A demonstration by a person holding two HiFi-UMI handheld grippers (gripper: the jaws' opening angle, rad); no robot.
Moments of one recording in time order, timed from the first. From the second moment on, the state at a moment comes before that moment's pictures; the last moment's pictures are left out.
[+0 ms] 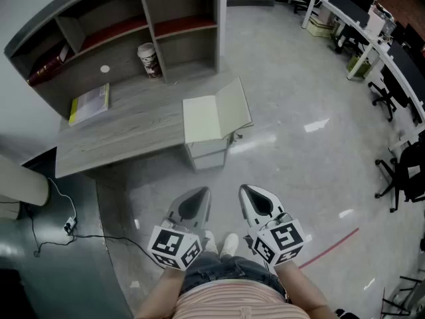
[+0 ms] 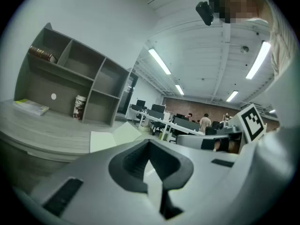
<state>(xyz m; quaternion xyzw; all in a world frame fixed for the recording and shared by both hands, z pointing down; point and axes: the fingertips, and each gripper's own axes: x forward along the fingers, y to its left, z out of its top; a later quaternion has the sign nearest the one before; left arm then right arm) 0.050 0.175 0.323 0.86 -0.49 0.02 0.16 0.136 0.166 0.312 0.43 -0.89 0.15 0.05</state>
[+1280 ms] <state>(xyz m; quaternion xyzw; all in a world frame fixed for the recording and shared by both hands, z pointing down) 0.063 0.175 0.342 0.83 -0.53 0.05 0.17 0.165 0.157 0.334 0.41 -0.89 0.21 0.03</state>
